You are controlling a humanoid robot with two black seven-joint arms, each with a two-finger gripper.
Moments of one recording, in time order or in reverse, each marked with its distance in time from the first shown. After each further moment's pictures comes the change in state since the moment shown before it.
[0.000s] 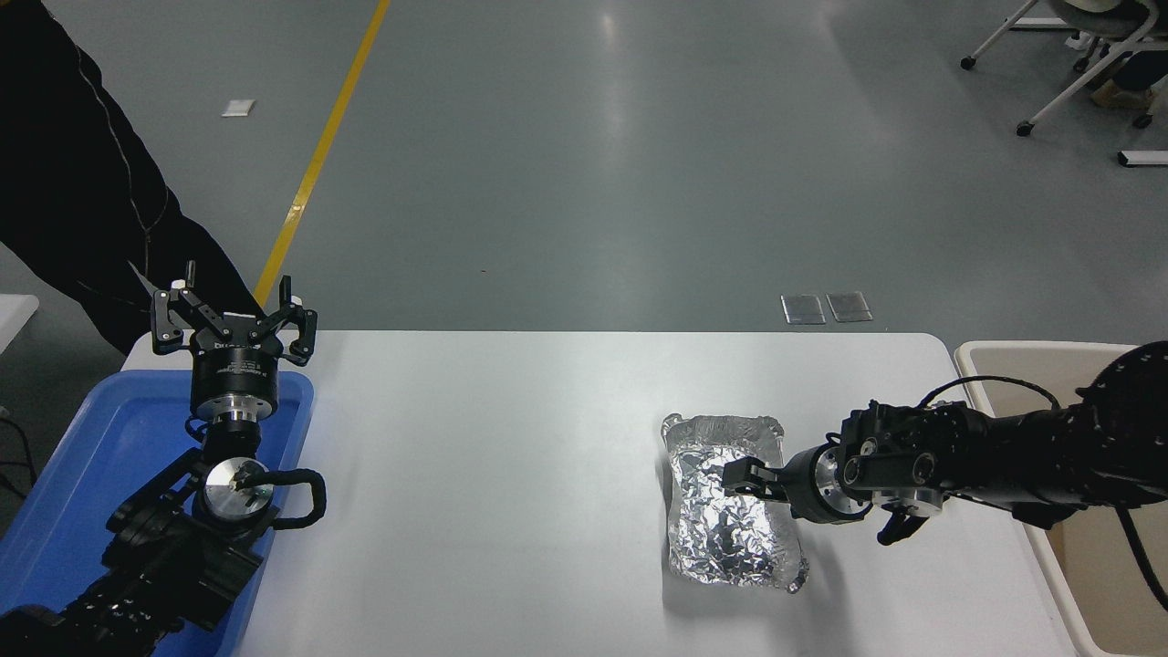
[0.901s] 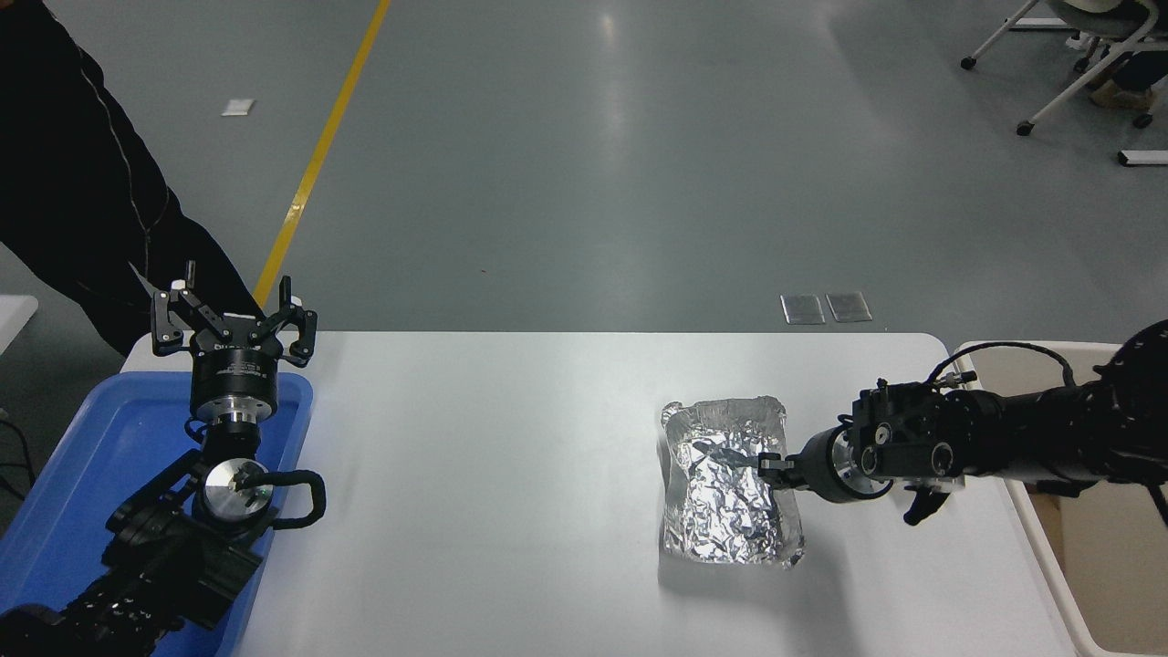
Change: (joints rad) left arm 0.000 0.000 0.000 0.000 0.000 0.000 0.000; right arm 0.201 -0.097 -0.085 0.156 -0.084 0.020 0.005
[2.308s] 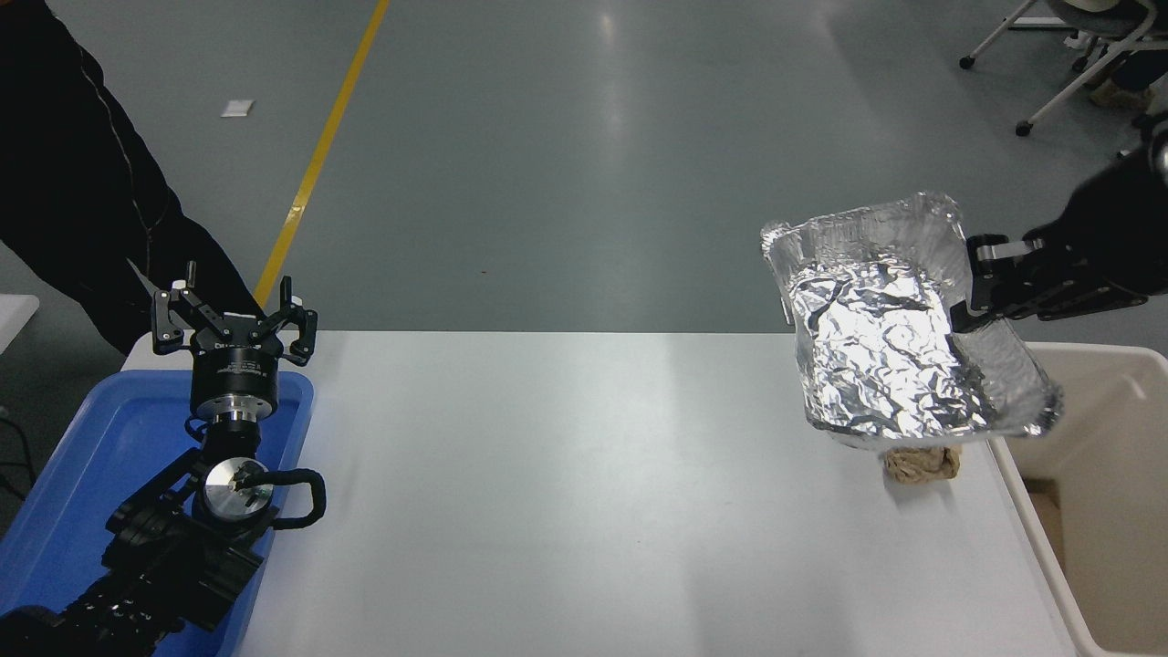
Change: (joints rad) left arm 0.000 0.000 0.000 0.000 0.000 0.000 0.001; right arm 0.956 -0.384 -0.348 0.433 0.005 0.500 0.003
